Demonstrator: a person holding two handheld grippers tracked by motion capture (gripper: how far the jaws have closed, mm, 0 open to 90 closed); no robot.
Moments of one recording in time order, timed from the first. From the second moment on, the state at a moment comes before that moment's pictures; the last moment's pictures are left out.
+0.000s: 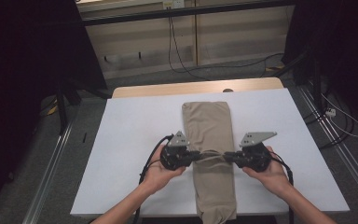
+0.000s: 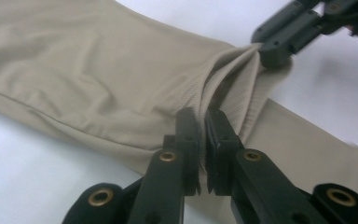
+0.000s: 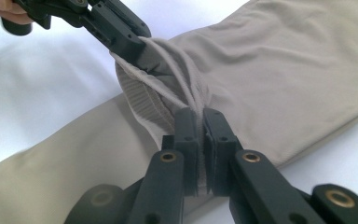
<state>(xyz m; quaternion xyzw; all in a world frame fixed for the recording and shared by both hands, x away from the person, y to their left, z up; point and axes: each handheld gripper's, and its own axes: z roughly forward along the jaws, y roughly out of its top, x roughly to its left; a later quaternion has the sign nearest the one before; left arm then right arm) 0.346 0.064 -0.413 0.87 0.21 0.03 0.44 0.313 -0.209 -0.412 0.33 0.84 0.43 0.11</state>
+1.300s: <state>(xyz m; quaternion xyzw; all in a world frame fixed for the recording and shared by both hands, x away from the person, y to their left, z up) 0.398 0.087 -0.418 0.85 0.28 0.13 0.42 0.327 -0.231 -0.407 0.36 0.83 0.41 0.14</state>
